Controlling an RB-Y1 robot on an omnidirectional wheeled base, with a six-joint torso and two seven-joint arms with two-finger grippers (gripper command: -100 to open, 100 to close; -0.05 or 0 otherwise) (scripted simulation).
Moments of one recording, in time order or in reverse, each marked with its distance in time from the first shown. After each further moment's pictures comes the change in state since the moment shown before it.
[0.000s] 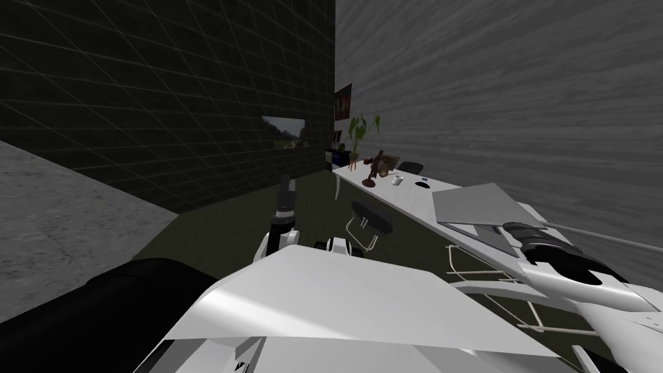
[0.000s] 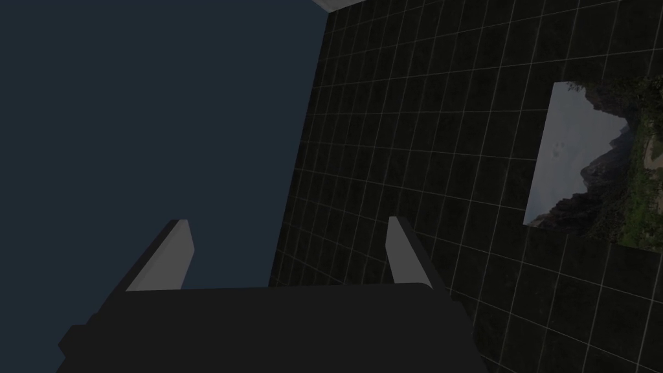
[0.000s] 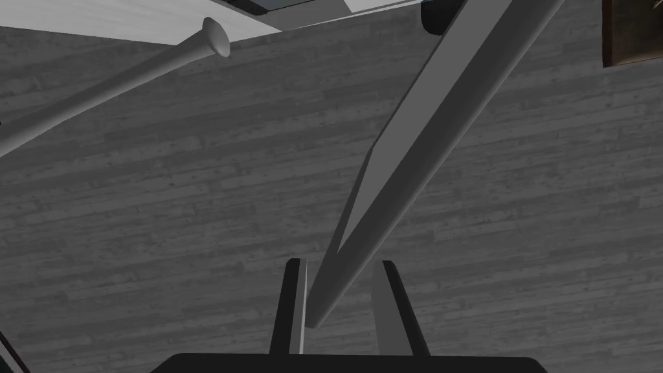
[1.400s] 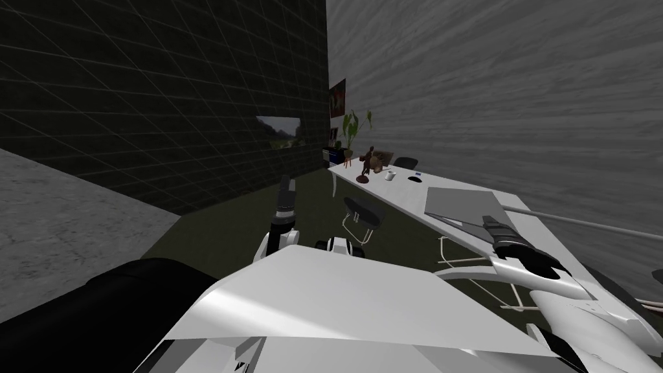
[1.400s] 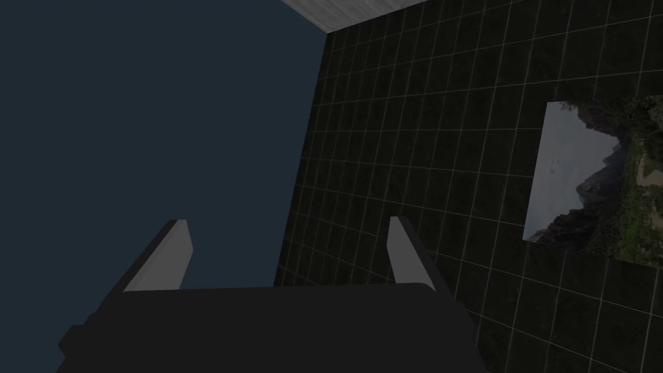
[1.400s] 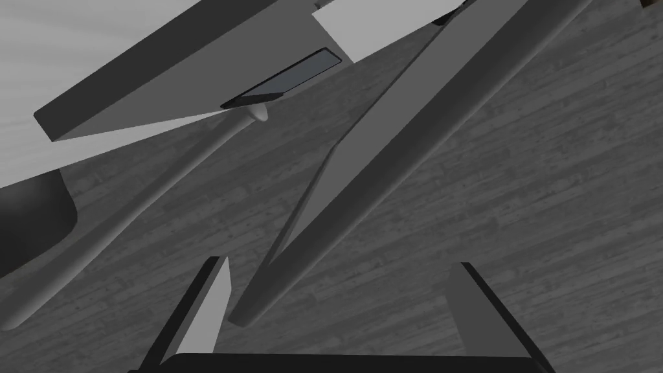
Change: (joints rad) left arm 0.000 0.000 0.000 0.000 0.000 0.000 0.000; right arm -0.043 0.113 -0.031 0.015 -0.072 -0.059 -0.084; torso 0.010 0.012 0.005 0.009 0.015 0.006
